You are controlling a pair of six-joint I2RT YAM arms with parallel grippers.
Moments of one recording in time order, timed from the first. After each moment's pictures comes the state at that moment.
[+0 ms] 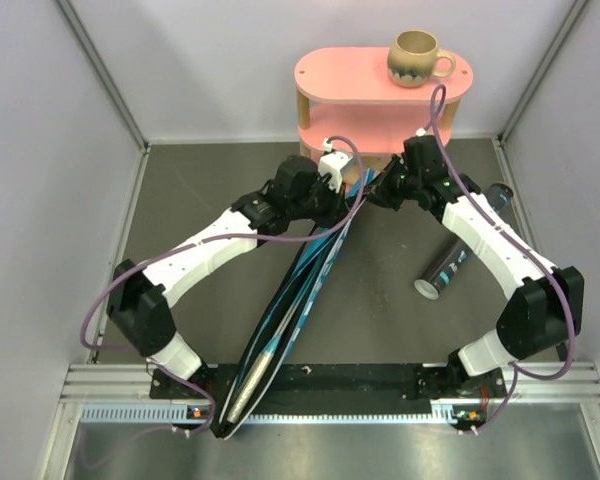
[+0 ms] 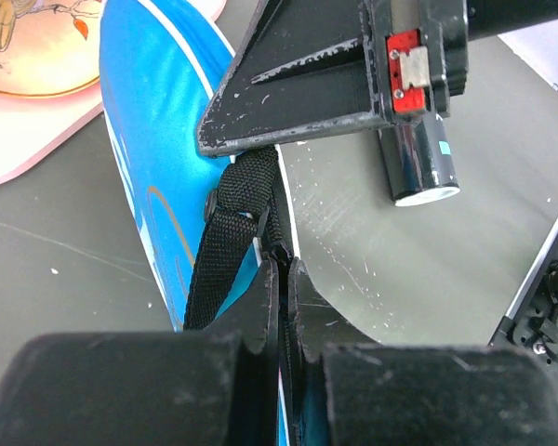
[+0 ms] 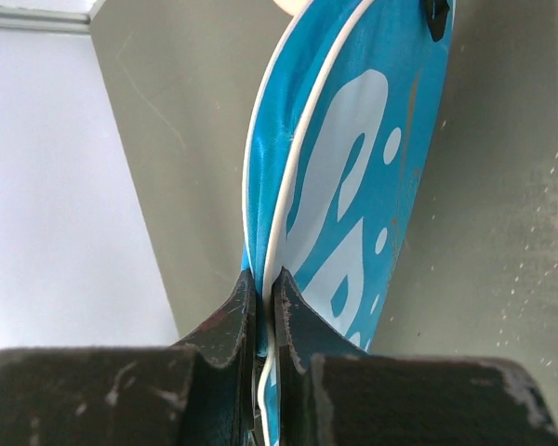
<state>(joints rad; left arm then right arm) -0.75 1.62 1.45 -0.32 0.27 -0.16 0.36 1.50 1.35 -0.51 -0.18 0.95</state>
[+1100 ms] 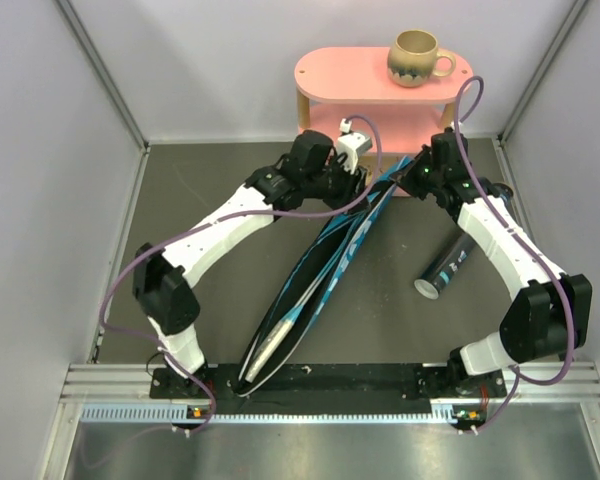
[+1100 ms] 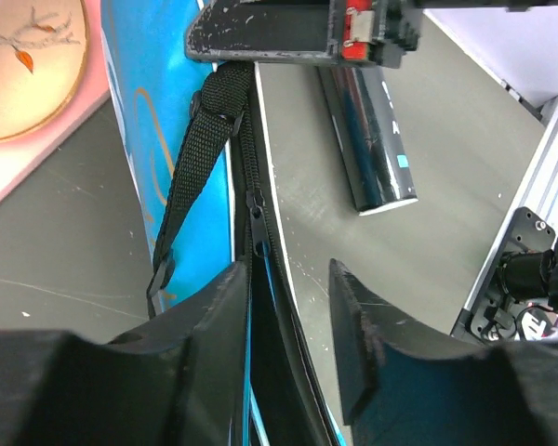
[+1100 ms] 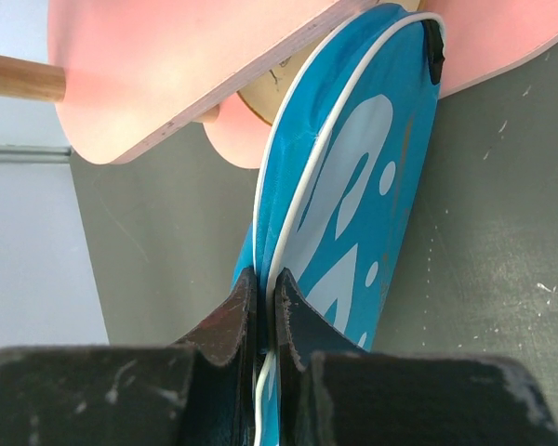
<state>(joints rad) -0.75 1.75 1.71 -0.47 0.36 -0.16 0.25 1.46 1.27 -0.38 -0.04 0.86</state>
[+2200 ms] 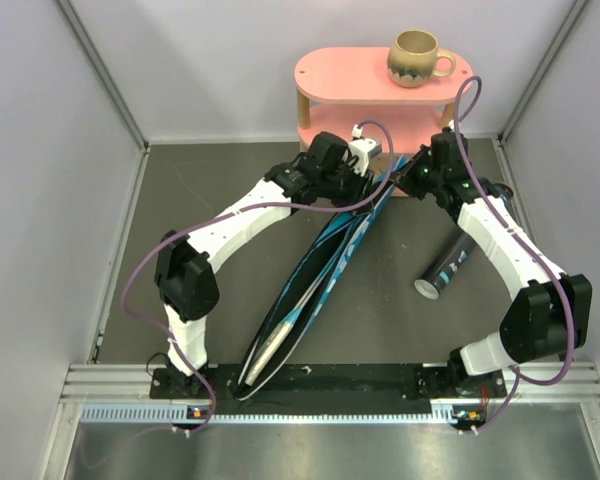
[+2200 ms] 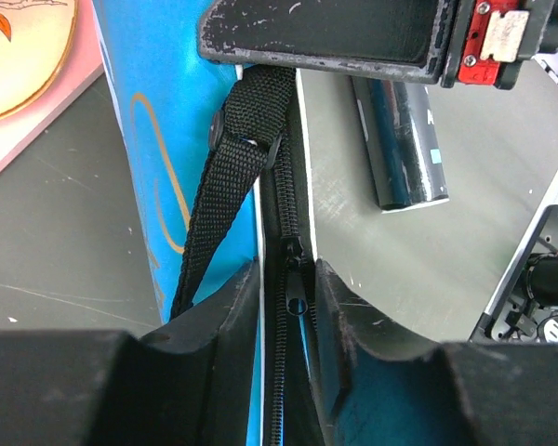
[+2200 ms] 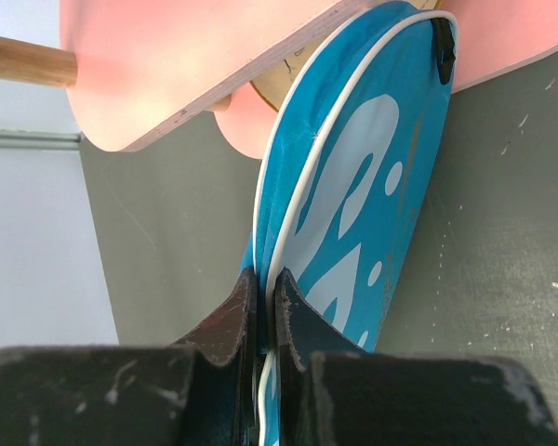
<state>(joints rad) -0.75 1.91 1.83 -0.53 0.34 -0.15 0.25 1.46 1.27 -0.37 -0.08 0.86</state>
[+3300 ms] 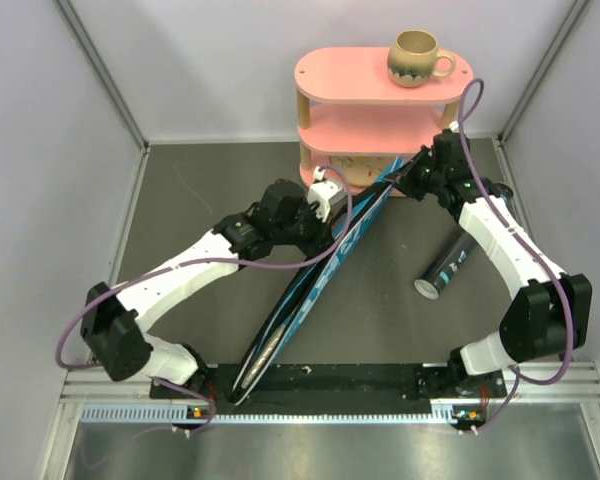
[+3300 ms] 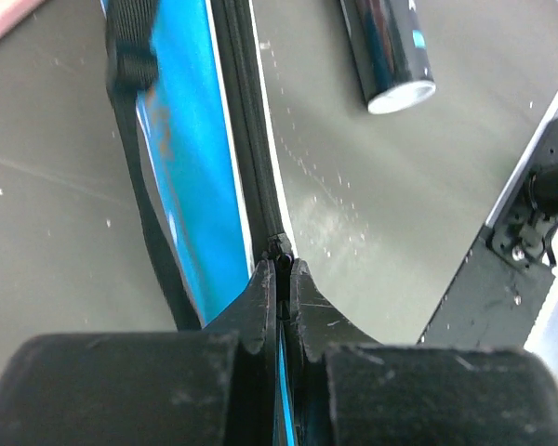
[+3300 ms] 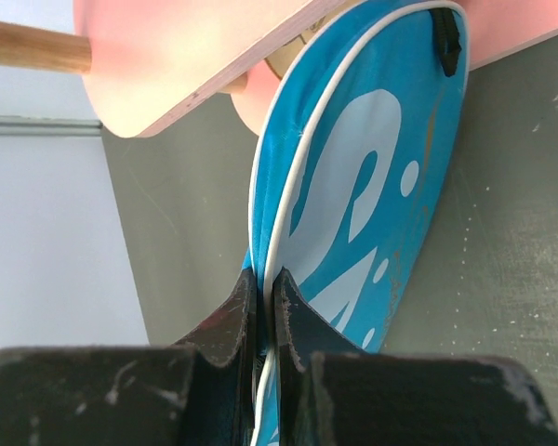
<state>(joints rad) -0.79 1.46 1.28 -0.39 0.29 -0.13 0.23 1.46 1.27 -0.37 -0.15 0.90</state>
